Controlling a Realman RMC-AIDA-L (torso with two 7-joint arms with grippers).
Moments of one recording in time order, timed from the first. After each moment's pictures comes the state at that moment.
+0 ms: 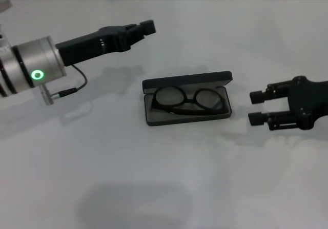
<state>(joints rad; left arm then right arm) -0.52 -1.98 1.18 0.46 1.21 1.35 -1.60 0.67 1.93 -0.94 -0.59 -1.91 -1.68 1.48</state>
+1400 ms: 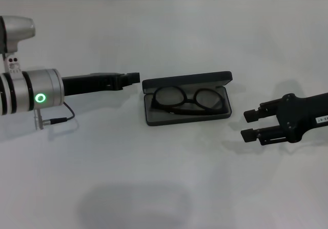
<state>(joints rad) -0.53 -1.96 1.18 0.42 1.50 1.16 -1.80 0.69 1.95 -1.02 -0.60 -1.97 -1.60 1.58</state>
